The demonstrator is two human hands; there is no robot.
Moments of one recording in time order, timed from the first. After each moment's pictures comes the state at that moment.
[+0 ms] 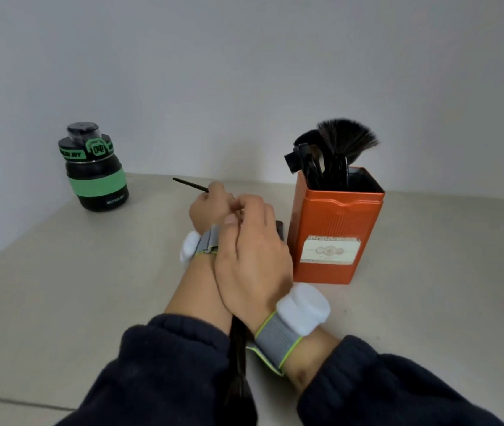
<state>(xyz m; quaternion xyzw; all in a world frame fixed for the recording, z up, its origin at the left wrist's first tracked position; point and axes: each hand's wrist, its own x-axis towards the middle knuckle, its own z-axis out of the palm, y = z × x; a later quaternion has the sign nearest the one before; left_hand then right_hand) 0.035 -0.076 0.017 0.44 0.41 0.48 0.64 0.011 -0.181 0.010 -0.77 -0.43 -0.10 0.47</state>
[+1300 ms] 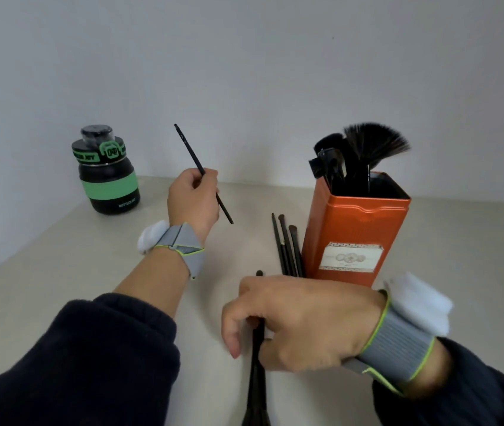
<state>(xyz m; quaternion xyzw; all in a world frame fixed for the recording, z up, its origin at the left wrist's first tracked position) 0.012 -0.018 0.015 0.55 0.34 0.53 0.55 0.035 -0.226 0.045 -0.66 -0.72 0.22 0.06</state>
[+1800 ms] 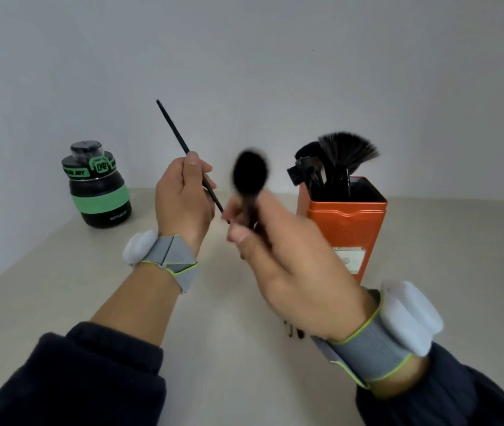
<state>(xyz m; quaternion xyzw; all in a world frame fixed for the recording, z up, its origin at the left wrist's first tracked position) 0.005 -0.047 0.040 0.60 0.25 0.60 0.46 0.044 -0.221 0.049 -0.60 -0.66 -0.08 0.45</state>
